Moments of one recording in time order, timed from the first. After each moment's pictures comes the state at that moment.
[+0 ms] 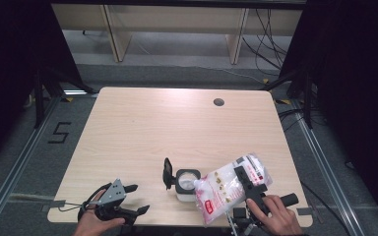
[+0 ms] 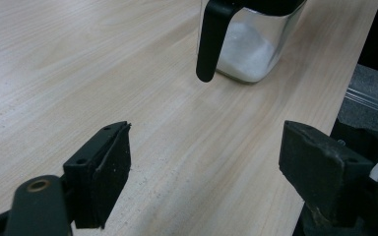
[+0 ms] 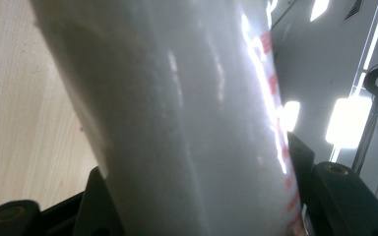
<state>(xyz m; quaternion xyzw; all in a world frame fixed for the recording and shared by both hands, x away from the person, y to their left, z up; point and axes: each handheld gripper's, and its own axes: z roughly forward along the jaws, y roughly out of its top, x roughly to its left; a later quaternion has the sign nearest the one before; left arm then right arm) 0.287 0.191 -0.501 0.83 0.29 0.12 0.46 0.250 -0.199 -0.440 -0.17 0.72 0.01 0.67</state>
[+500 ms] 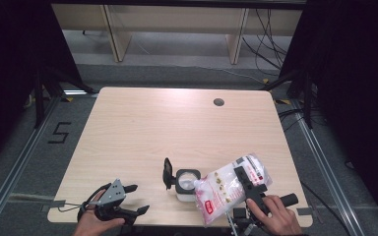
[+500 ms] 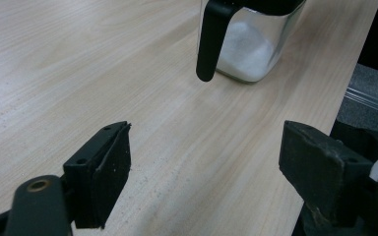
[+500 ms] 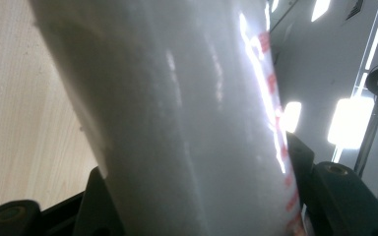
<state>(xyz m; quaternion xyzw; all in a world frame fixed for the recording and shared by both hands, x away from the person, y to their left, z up) 0.287 0.191 -0.500 0.83 0.29 0.12 0.47 0.249 -0.199 -0.442 -0.16 0.73 0.01 0.66</state>
